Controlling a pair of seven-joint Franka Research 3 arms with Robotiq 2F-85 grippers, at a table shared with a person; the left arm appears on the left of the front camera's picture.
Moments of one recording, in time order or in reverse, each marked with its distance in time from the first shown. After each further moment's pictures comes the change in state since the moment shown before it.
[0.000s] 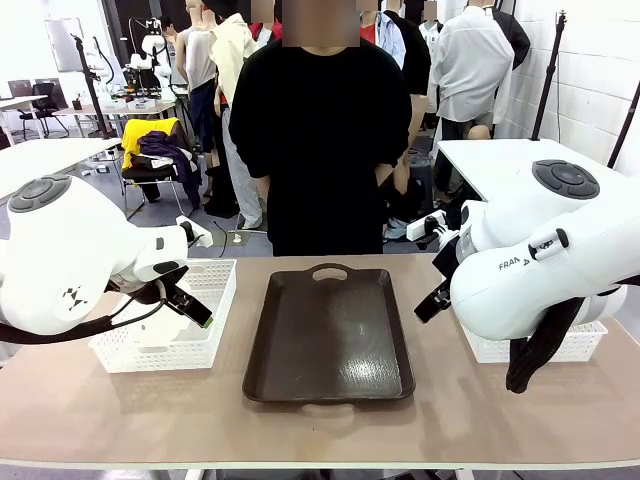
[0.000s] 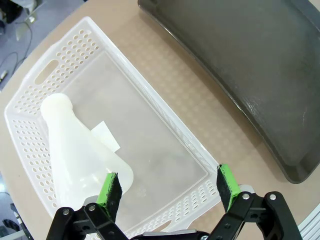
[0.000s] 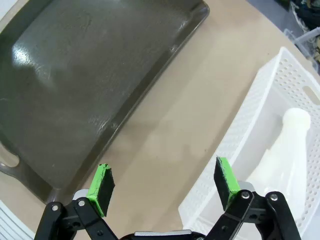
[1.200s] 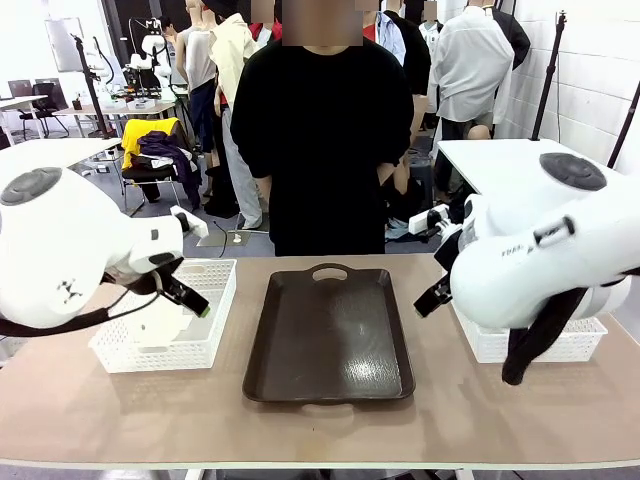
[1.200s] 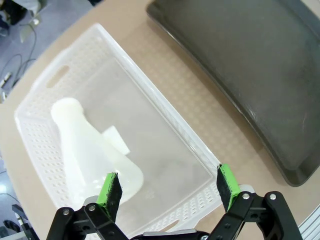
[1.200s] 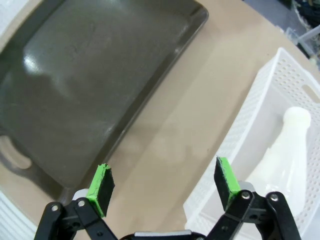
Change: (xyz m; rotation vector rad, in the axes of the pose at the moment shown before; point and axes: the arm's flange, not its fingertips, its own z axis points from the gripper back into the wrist) left arm 0.008 0.011 0.018 0.023 -0.047 0.018; right arm 0.006 -0.003 0.017 0.033 -0.020 -0.042
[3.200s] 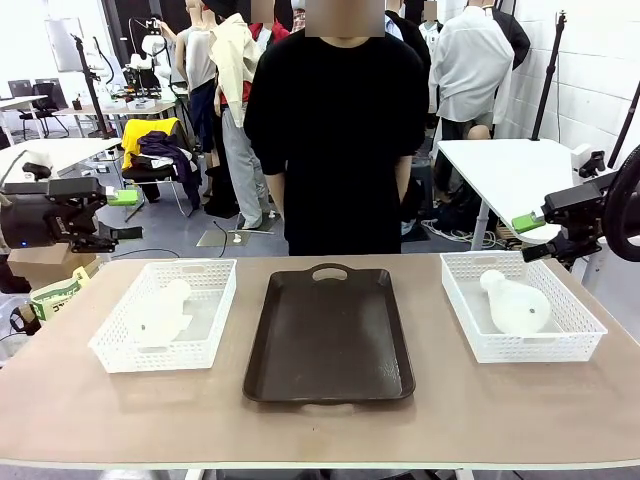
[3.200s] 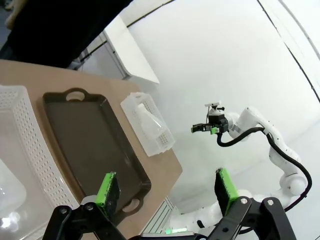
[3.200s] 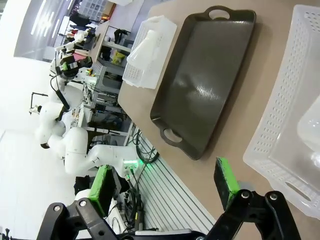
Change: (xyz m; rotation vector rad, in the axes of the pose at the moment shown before) left arm -0.046 0.122 0.083 -0.983 -0.479 0.672; right arm -0.070 -0.178 0.094 0.869 -0.154 -0.581
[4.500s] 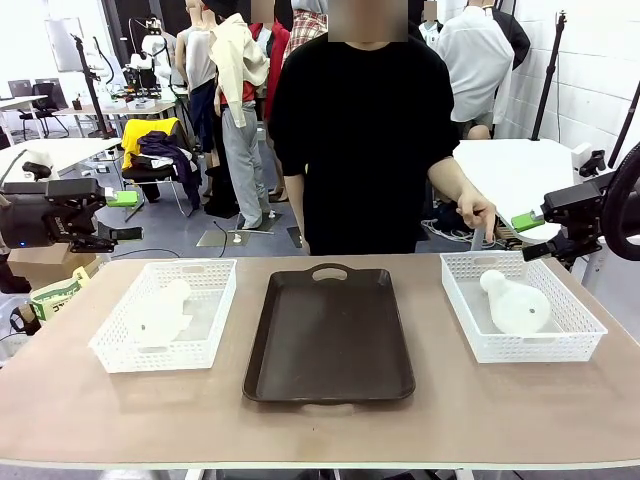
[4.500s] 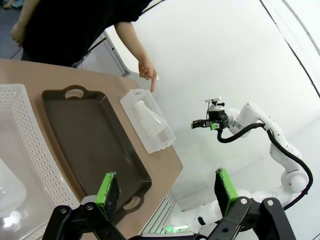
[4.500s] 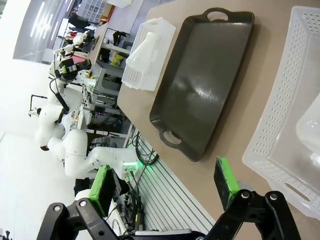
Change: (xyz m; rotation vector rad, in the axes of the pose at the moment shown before) left arm 0.001 -0.001 0.002 -0.001 0.008 -0.015; right arm 0.001 0.000 0.000 -0.005 -0.008 -0.005
